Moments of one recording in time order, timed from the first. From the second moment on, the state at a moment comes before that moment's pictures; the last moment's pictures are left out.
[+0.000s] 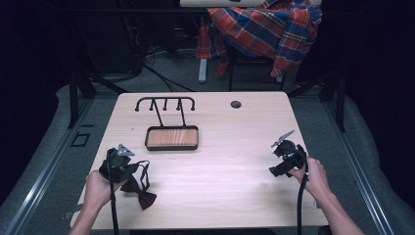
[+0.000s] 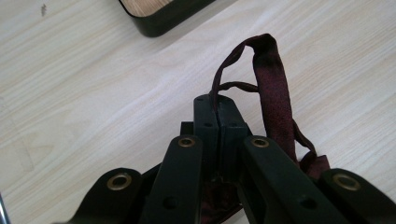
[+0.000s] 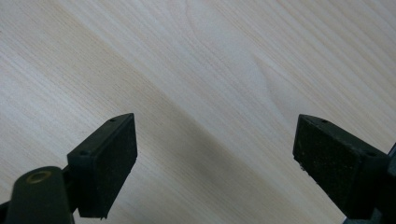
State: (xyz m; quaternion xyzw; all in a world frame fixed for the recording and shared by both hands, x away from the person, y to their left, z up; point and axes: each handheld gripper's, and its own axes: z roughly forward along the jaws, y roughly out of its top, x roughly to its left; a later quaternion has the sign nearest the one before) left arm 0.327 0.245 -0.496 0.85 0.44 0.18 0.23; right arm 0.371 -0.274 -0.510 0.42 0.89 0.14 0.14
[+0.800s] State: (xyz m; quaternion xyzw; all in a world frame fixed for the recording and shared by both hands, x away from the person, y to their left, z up) left arm 0.332 0.247 -0.468 0.83 0.44 0.21 0.27; right arm 0.373 -0.275 -0.510 0.42 0.89 0.14 0.13
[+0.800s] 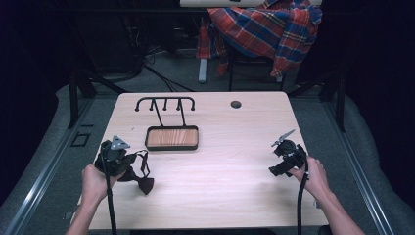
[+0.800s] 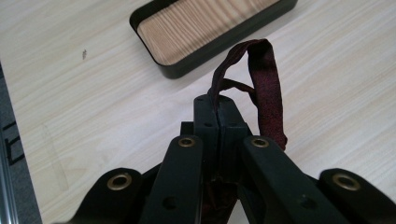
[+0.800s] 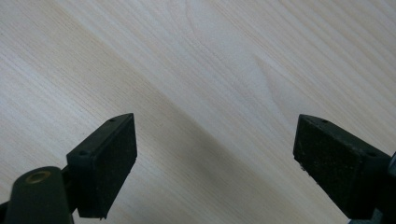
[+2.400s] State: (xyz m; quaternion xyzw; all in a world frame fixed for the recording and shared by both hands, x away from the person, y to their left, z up) left arm 0.364 0.253 -0.421 0.80 0.44 0.27 0.30; right arm 0.373 -0.276 -0.510 0.42 0.89 0.13 0.13
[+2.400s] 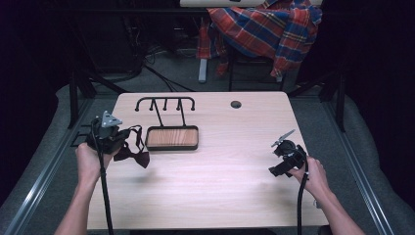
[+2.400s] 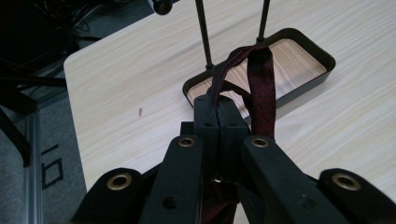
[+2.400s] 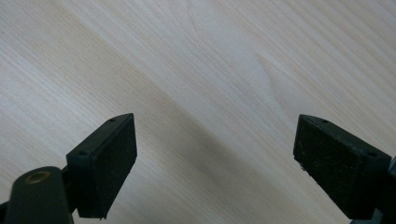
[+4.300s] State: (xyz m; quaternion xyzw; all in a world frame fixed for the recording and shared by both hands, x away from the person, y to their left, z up) left arm 0.439 0.241 -0.387 0.80 0.44 0.29 0.28; right arm 0.374 -0.277 -0.510 0.41 0.89 0.12 0.13
